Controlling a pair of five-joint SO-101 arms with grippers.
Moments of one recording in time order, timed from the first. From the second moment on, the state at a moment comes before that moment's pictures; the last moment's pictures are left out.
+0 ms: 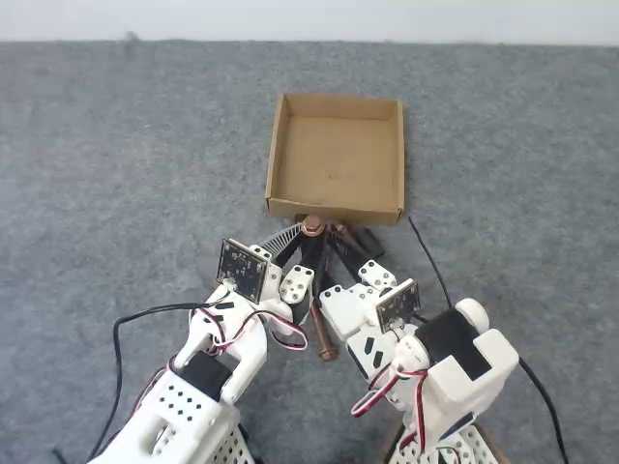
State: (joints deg) left arm 24.9 -74.8 97.5 5.4 11.5; right arm -35.8 11.0 93.2 -96.9 -1.2
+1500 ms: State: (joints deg) left arm 23.9 -75.0 90.8 9.7 18.0; right arm -35.4 11.0 93.3 -96.9 -1.3
